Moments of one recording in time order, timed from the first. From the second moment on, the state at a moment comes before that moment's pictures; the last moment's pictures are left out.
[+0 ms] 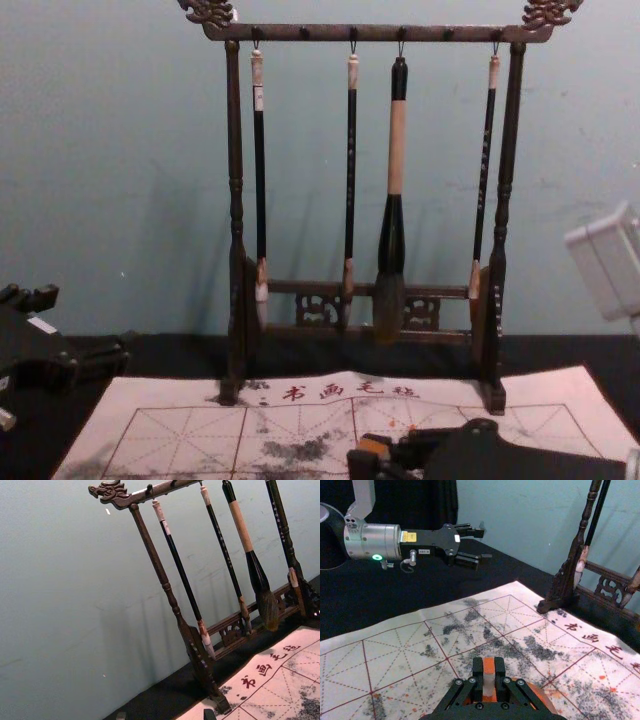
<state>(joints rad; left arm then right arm) -0.20 0.60 0.45 -1.41 -0.25 -0.12 0.03 0.23 0.42 -0.55 -1.41 0.35 -0.03 0.59</state>
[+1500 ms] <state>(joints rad) -0.20 0.60 0.45 -1.41 -0.25 -0.12 0.03 0.01 0.52 -0.31 -1.61 0.31 -0.10 0.43</state>
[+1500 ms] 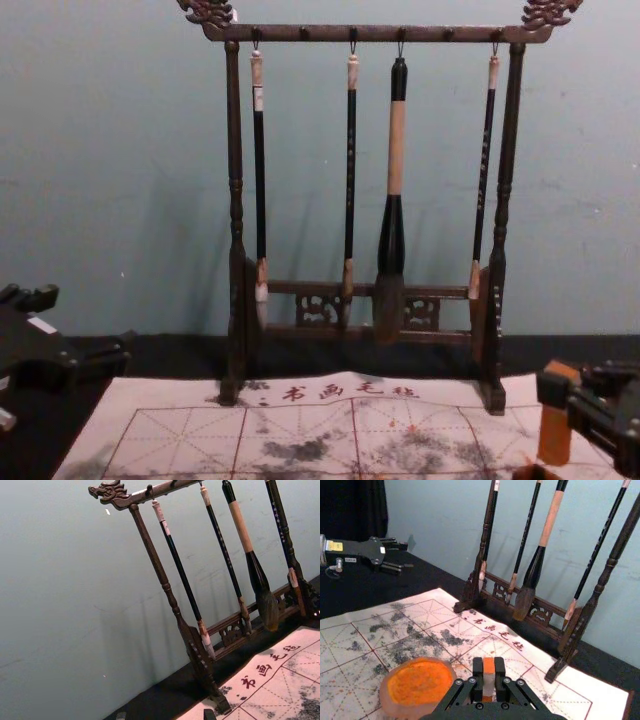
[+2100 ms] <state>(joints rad) -0.20 0.60 0.45 -1.41 -0.25 -0.12 0.03 0.02 0.51 -0.31 -1.57 0.28 -0.08 0.46</state>
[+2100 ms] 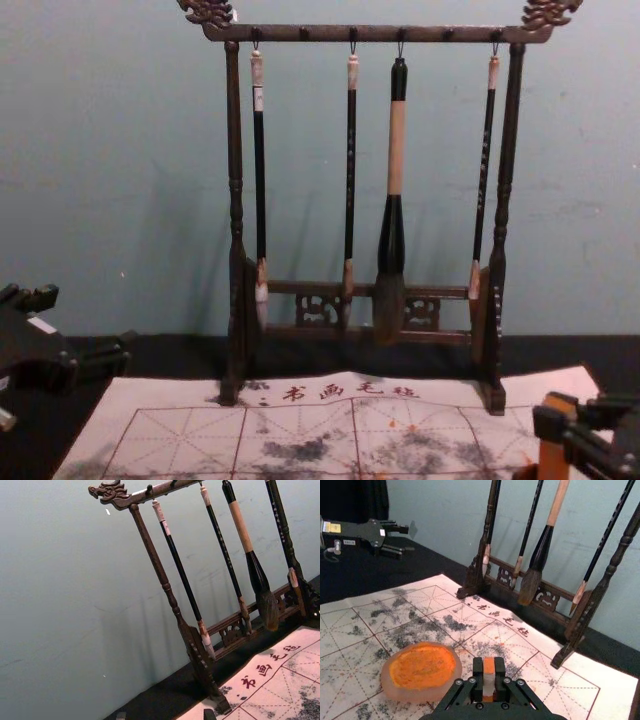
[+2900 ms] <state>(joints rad) -0.20 0.60 0.45 -1.41 -0.25 -0.12 0.03 0.05 0.48 -0.33 -1.49 0.26 -0.07 0.46</state>
